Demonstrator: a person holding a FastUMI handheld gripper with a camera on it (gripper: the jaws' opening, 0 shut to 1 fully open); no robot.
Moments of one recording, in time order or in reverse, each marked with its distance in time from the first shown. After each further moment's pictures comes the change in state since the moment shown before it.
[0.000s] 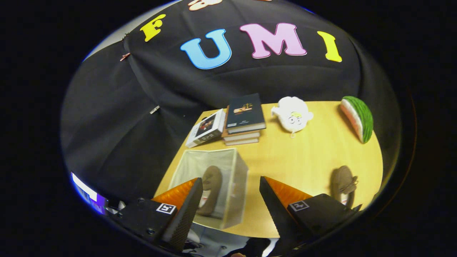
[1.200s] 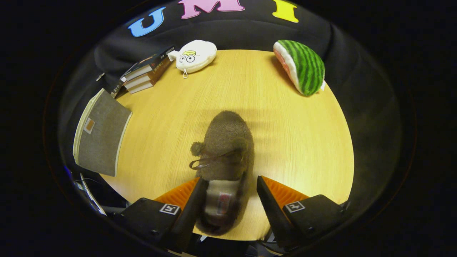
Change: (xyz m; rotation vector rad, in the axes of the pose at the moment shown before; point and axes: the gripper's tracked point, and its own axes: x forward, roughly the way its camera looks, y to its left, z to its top) arm 0.034 -0.327 -0.156 -0.046 0.362 -0.249
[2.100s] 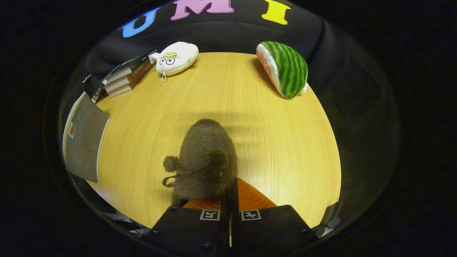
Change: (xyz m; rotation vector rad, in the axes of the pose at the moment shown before) arm -0.011 -0.027 0.007 0.075 -0.052 -0.131
